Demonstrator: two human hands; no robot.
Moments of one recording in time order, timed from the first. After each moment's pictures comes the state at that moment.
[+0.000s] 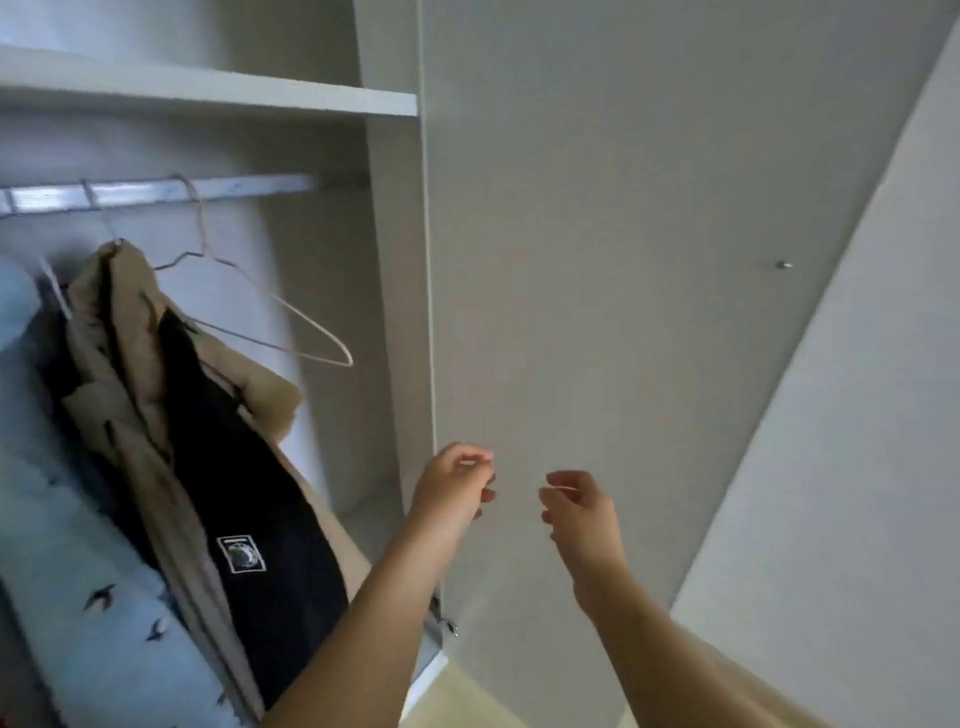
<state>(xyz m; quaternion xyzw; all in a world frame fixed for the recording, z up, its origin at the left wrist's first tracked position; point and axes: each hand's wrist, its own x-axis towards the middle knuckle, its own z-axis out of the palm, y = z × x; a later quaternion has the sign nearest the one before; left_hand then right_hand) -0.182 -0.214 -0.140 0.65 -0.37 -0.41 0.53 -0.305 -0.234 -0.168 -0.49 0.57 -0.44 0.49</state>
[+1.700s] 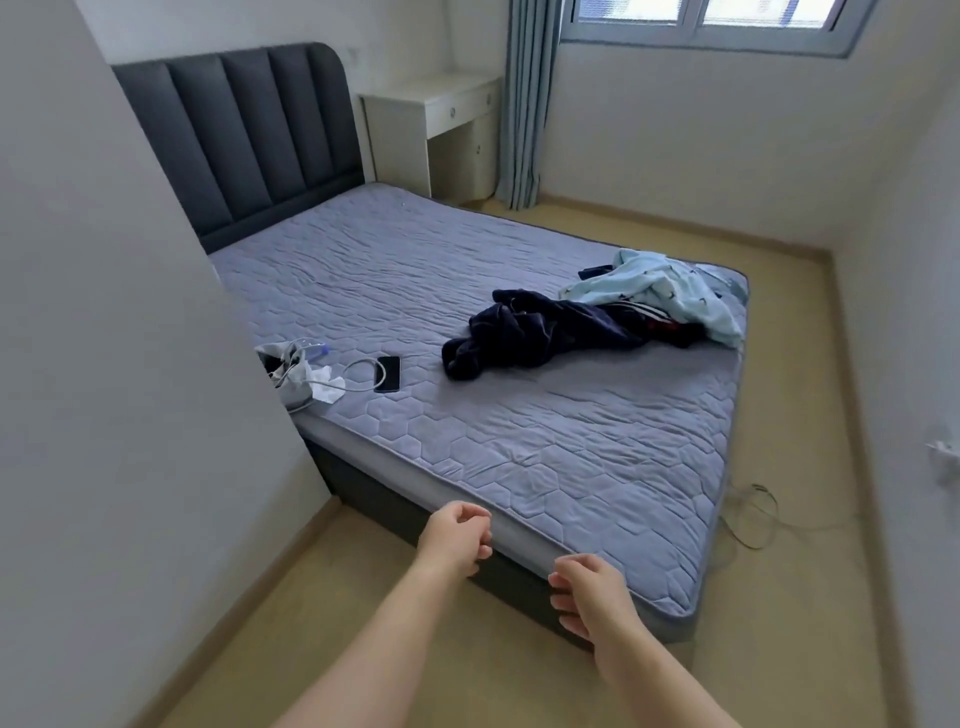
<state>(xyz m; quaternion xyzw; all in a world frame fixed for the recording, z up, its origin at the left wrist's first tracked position) -1.168 0.120 -0.294 0.26 -0.73 -0.60 -0.18 -1.133 0.272 -0.310 0.29 0.69 -0.64 0.20</state>
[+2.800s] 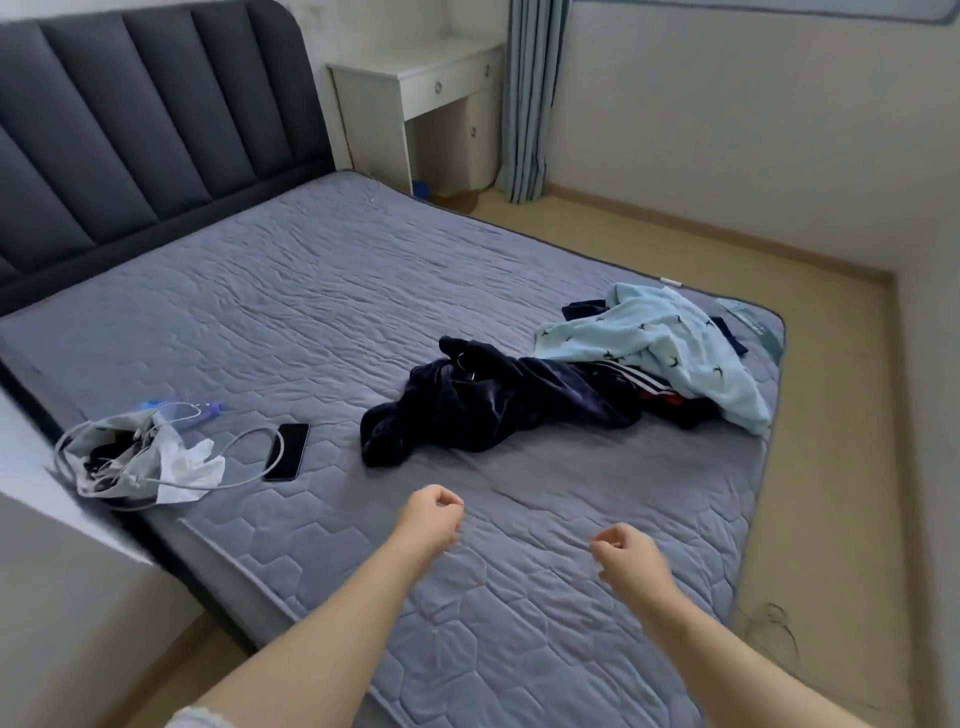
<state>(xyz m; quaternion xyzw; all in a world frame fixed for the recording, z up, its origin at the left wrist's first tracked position) -1.574 0.265 -0.347 0.28 -0.78 -0.53 -0.17 -1.561 0.483 -0.359 0.20 0.84 -0.47 0.19</state>
